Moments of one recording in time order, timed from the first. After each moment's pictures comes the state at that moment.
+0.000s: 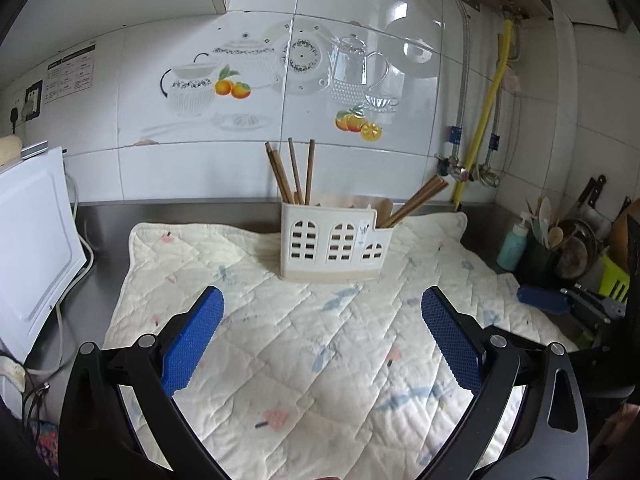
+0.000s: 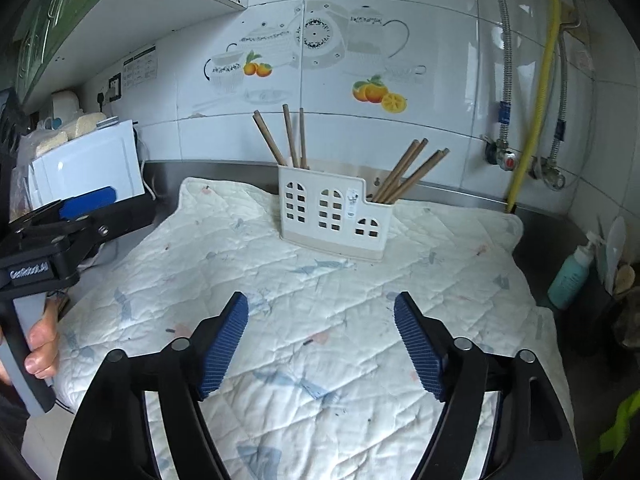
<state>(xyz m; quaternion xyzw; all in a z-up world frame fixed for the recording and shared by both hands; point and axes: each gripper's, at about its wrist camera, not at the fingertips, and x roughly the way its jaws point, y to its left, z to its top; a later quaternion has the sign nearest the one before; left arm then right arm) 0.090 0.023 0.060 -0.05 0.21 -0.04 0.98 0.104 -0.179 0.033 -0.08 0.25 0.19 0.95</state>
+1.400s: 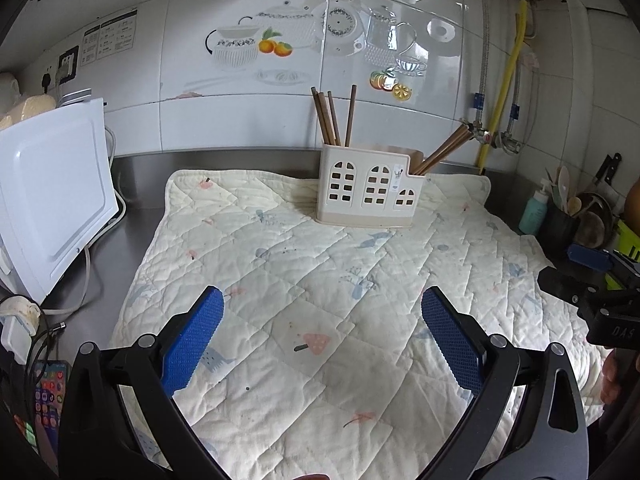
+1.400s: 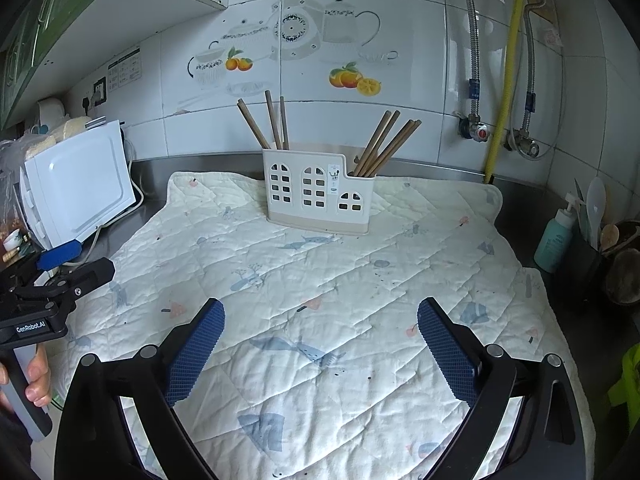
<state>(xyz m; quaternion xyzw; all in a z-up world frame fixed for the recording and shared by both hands) 0.045 0.047 0.010 -0.05 0.24 0.00 0.97 0.077 -0.192 0.009 -0.05 0.26 0.16 0.95</state>
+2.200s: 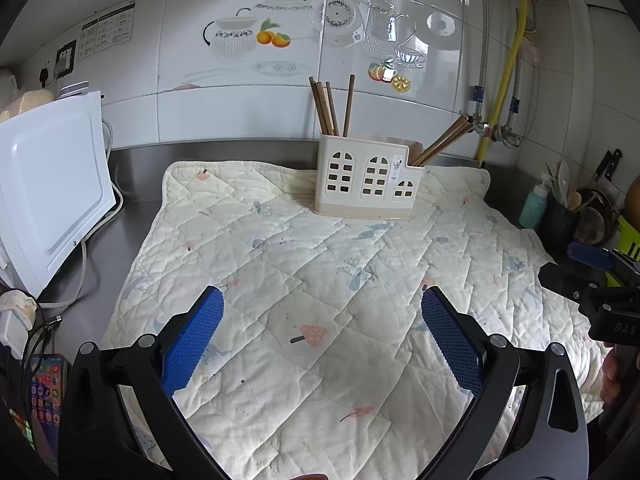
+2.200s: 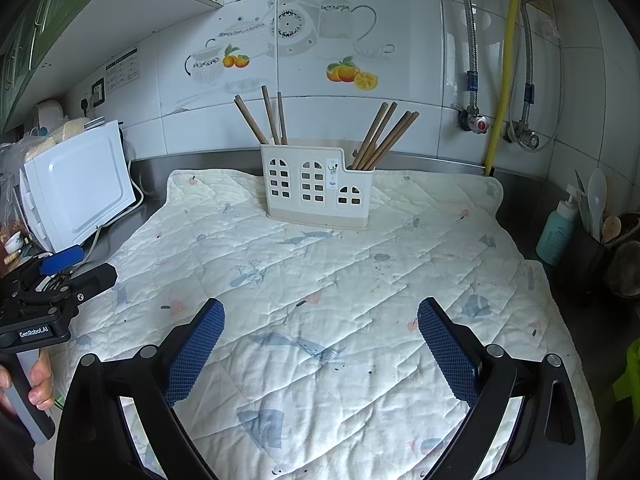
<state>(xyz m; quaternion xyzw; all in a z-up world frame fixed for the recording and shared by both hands) 0.046 0.044 0.005 -0.05 0.25 0.00 0.97 0.077 -0.194 0.006 -0.04 0.27 0.16 0.95</state>
